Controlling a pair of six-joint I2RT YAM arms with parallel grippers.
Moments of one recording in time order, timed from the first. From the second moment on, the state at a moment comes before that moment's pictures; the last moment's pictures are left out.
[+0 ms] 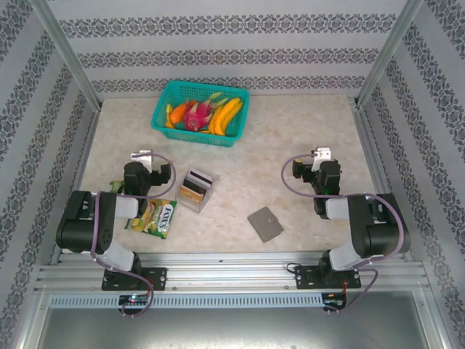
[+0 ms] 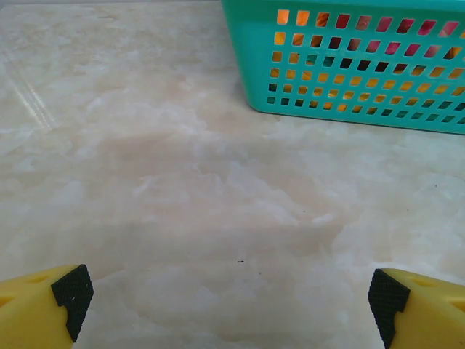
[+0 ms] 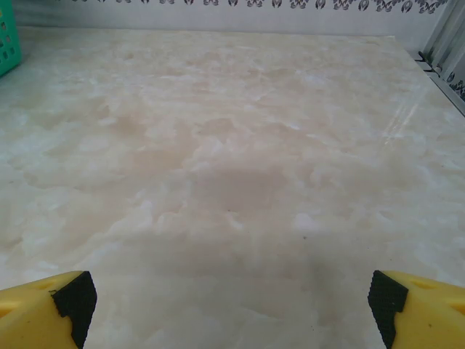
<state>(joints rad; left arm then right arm) 0.00 1.56 0.41 0.73 -0.02 -0.02 0.03 1.52 0.37 0.77 0.03 0.00</state>
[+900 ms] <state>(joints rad) 0.00 1.41 0.34 0.66 -0.04 -0.03 0.03 1.45 0.34 0.77 0.02 0.00</state>
